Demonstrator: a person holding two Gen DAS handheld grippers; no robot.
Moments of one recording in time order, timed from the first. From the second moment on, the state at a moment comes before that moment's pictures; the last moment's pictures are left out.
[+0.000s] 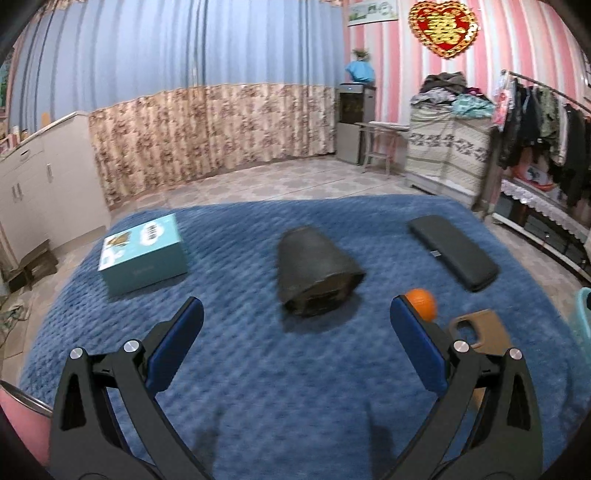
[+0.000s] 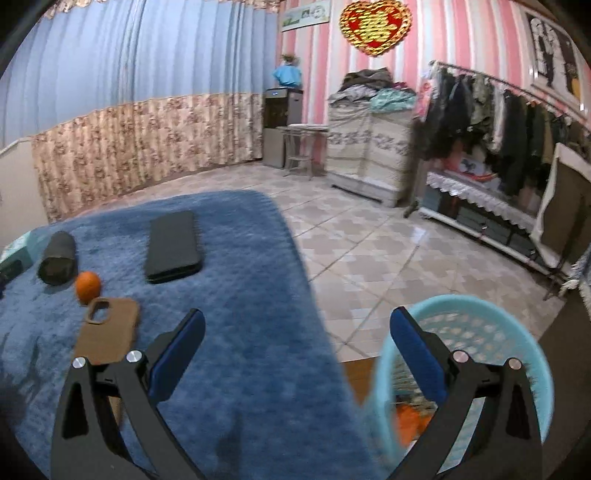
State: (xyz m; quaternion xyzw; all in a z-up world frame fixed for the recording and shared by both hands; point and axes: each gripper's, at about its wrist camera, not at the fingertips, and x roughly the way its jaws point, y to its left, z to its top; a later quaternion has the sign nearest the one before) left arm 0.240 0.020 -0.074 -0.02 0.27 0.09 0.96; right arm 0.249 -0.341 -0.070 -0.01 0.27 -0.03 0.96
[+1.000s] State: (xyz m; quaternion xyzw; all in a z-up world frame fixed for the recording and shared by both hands) left arm 0.259 0.121 -0.085 -0.06 0.28 0.16 0.94; right arm 0.335 -0.142 -0.116 -0.06 0.37 0.13 0.92
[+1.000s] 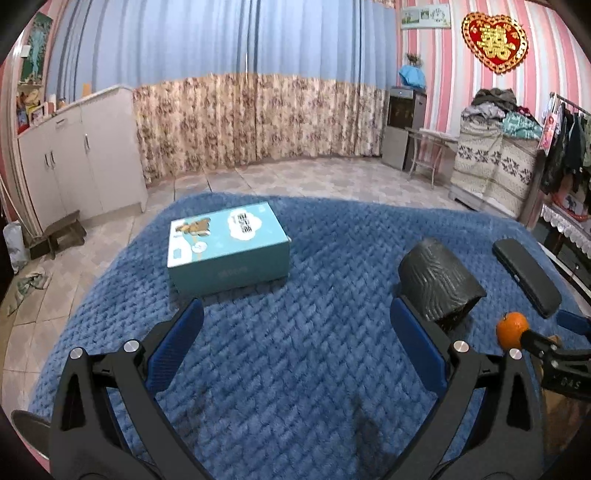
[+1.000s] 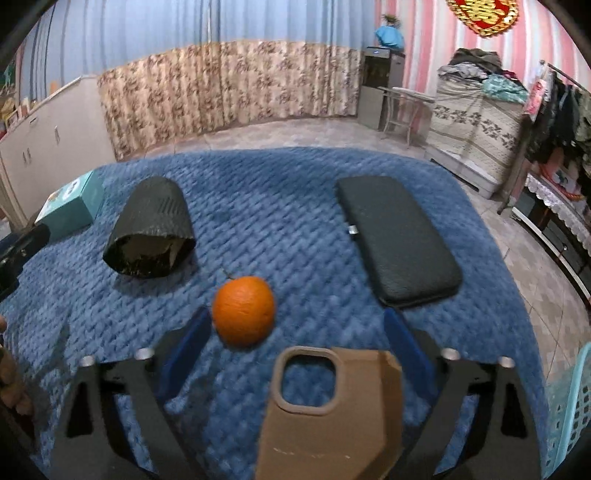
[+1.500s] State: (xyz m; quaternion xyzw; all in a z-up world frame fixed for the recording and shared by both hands) left arm 0.286 0.109 -0.069 -0.07 0.30 0.14 0.94; right arm 0.336 -0.130 -0.113 -0.05 0.37 0.21 0.90
